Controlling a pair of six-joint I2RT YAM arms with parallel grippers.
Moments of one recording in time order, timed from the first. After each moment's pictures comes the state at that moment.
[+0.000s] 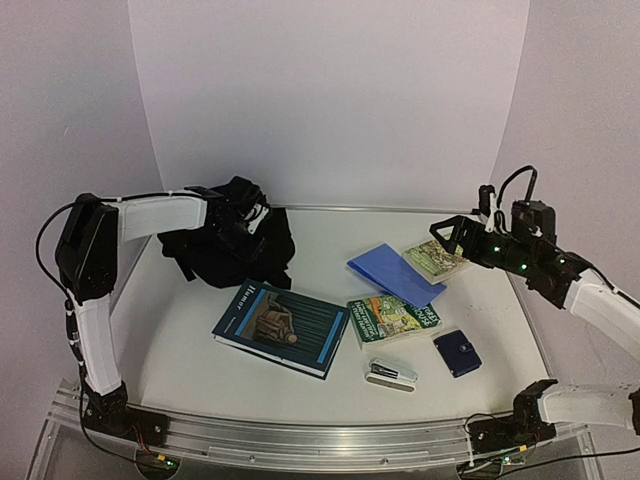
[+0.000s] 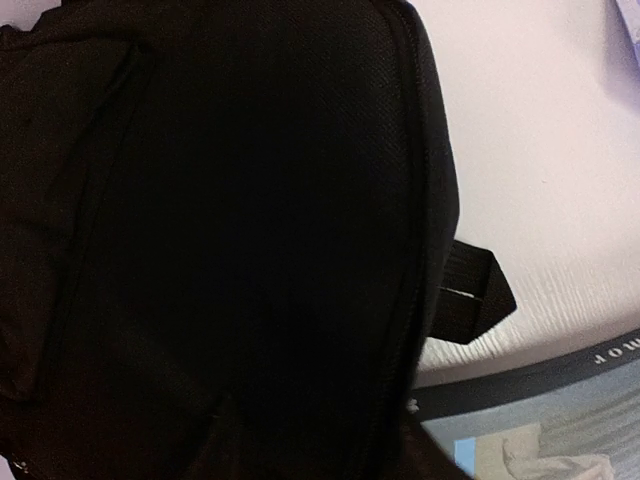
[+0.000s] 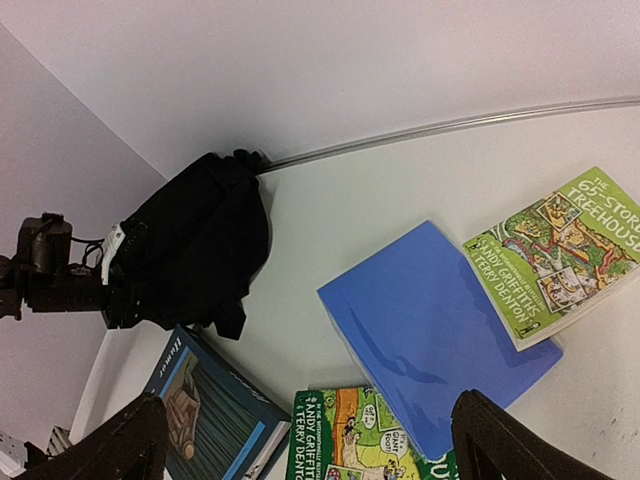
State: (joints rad) left arm -0.58 1.95 1.54 -0.63 -0.14 0.02; right arm 0.37 1.01 0.80 -0.16 -0.18 0.50
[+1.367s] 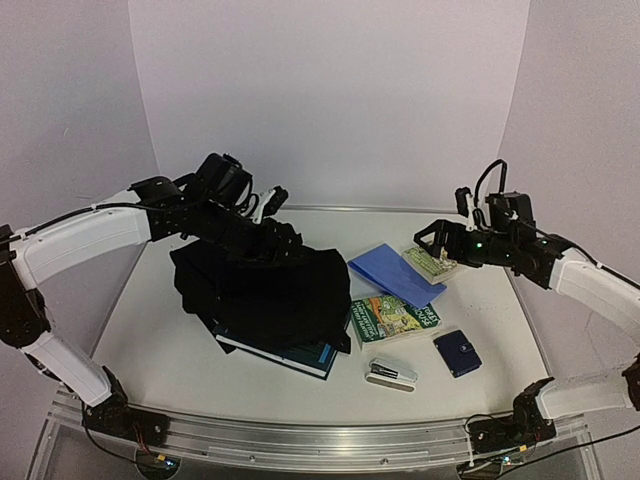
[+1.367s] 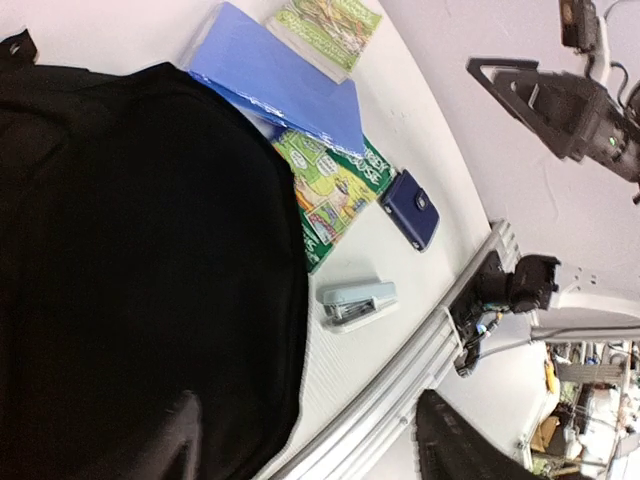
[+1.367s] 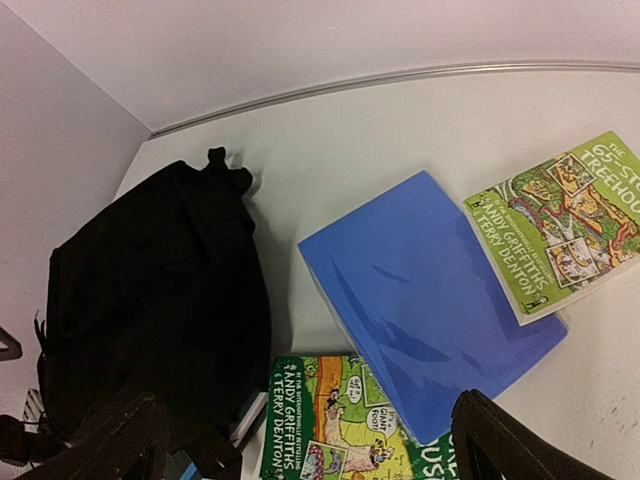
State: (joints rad) left arm -0.85 1.51 1.43 -0.68 0.34 -0.56; right arm 0.40 1.16 0.90 -0.27 -0.19 0.44
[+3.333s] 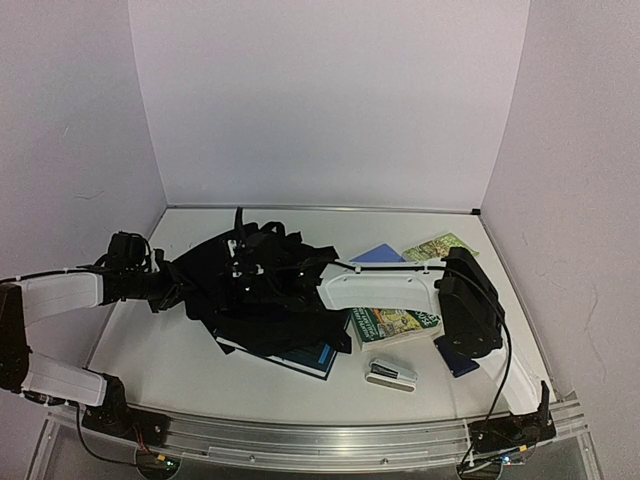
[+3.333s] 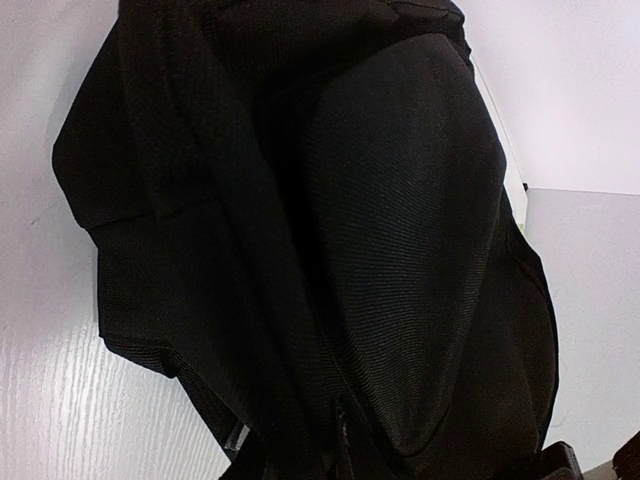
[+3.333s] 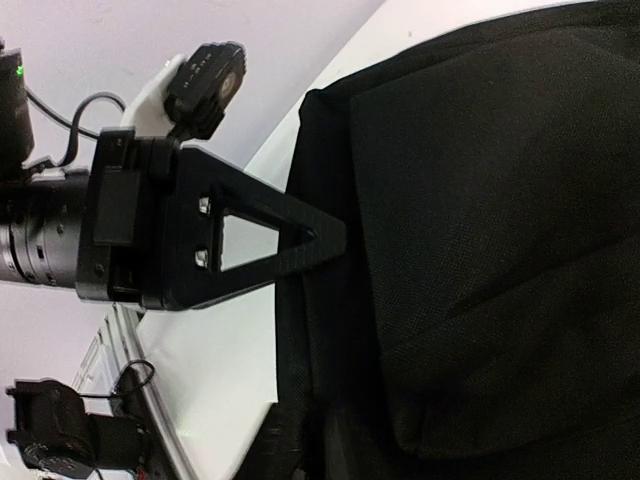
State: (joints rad) left arm -0.14 1.22 0.58 -0.15 0.47 -0.83; right arm 1.15 2.37 1.99 -0.10 -0.06 0.65
